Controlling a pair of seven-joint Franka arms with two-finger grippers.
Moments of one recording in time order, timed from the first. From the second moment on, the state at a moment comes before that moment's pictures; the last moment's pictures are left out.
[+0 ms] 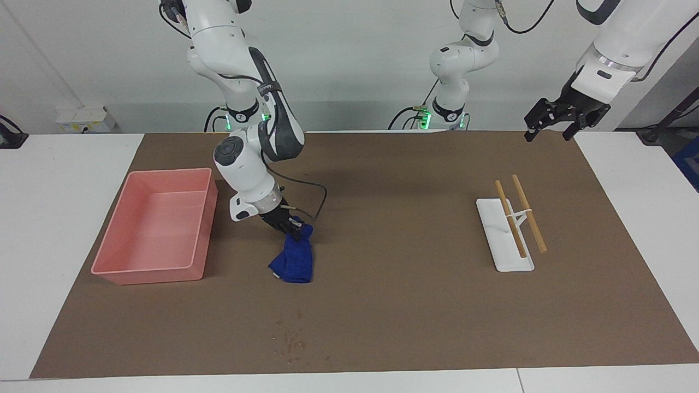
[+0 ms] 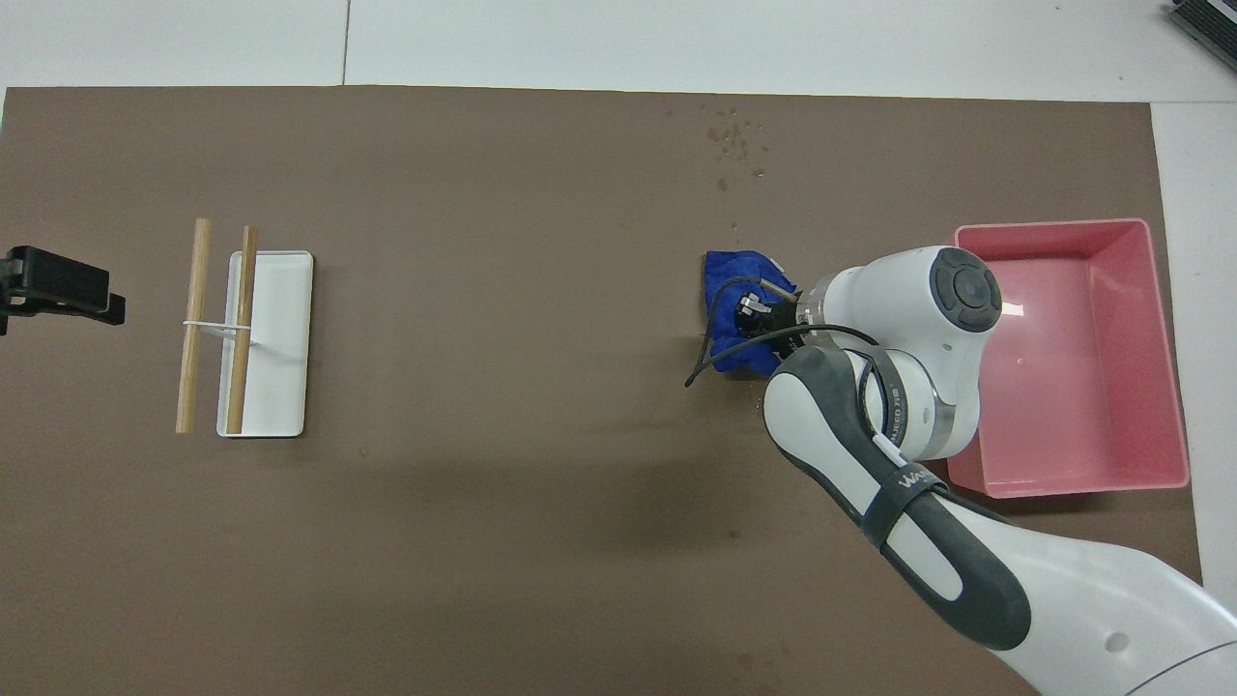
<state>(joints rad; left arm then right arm) 0.16 0.01 -0.18 -1.48 -0.06 1.46 -0.04 0.24 0.30 0.05 -2.03 0.37 2.40 0.56</state>
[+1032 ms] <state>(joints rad) -0.02 -0.02 -0.07 -1.54 -0.04 1.45 -0.04 0.17 0.16 0.05 -2.20 0.38 2.07 0.62</state>
